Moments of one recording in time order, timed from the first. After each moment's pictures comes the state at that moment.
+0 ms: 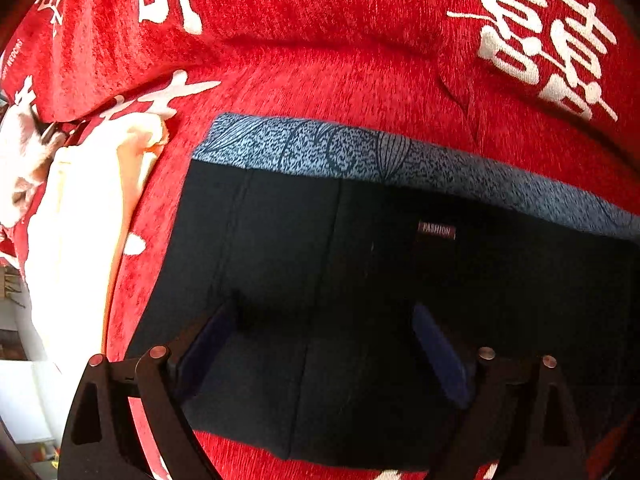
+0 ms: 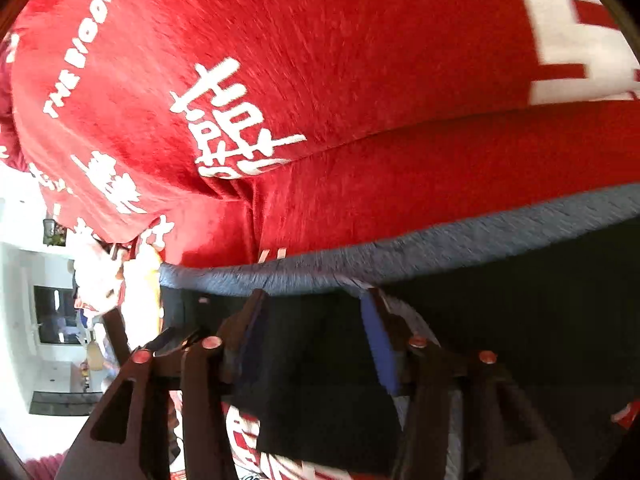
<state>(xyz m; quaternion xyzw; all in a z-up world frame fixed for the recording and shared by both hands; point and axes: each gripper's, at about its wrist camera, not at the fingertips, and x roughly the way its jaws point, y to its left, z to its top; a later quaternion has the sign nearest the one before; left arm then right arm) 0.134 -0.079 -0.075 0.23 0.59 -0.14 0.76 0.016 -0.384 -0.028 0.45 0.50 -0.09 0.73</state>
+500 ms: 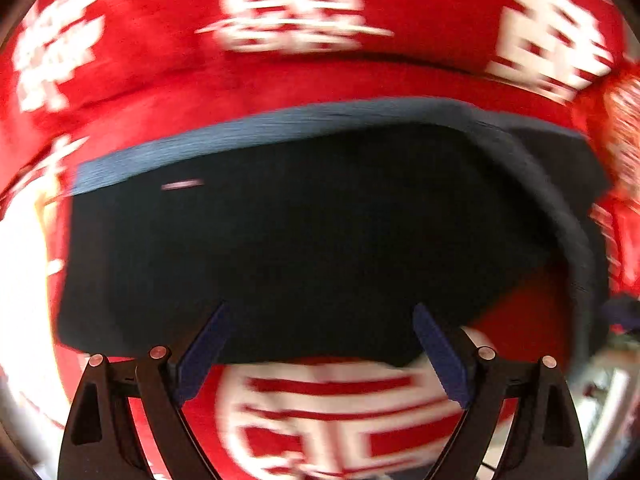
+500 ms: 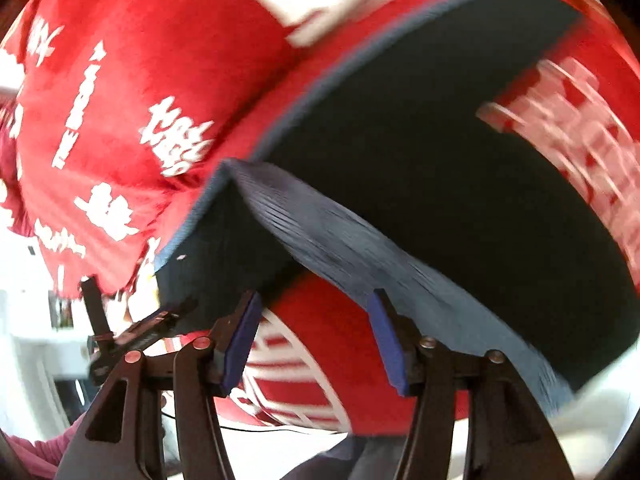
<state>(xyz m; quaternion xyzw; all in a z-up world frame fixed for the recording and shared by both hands) -0.006 -0.148 -0.023 0.25 0.59 -0.37 0.67 -0.210 -0.330 0.003 0.56 0.44 -0.23 0.67</state>
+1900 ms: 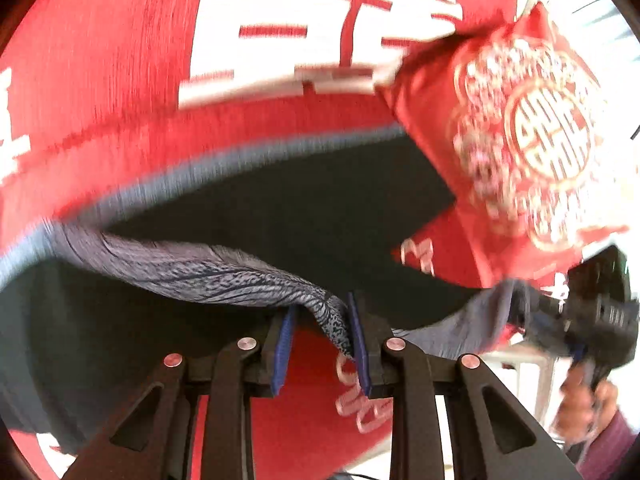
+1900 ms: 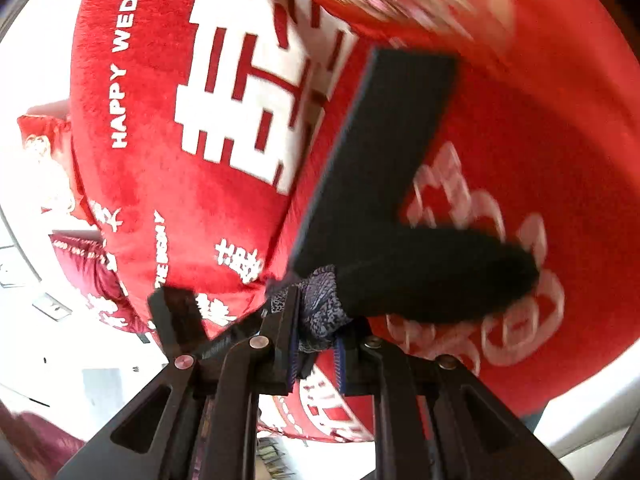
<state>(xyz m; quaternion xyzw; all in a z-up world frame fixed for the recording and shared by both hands) -0.143 -0.388 0.017 0.19 0.60 -0.52 0.58 -0.346 -0.502 0.016 0.69 0.26 -0.17 0.66</state>
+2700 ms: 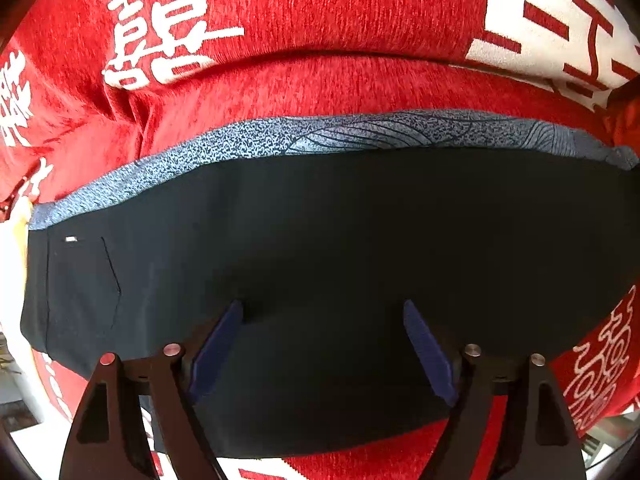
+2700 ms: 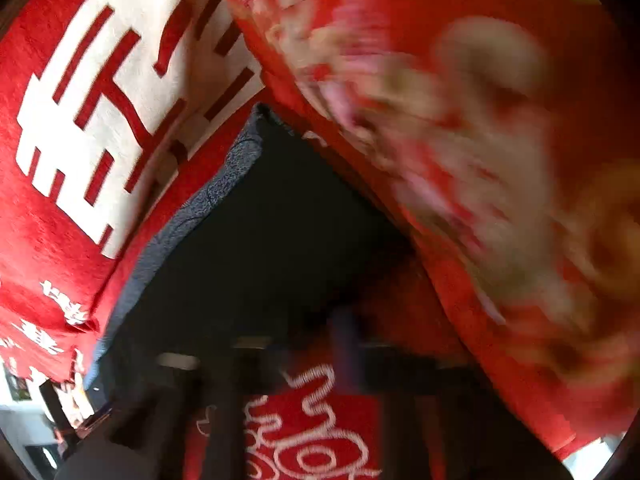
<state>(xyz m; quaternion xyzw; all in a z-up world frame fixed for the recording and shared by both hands) -0.050 -0.304 -0.067 0.28 0.60 -0.26 0.70 -0.268 -0.594 -0.036 0.49 0.45 -0.36 0.65</state>
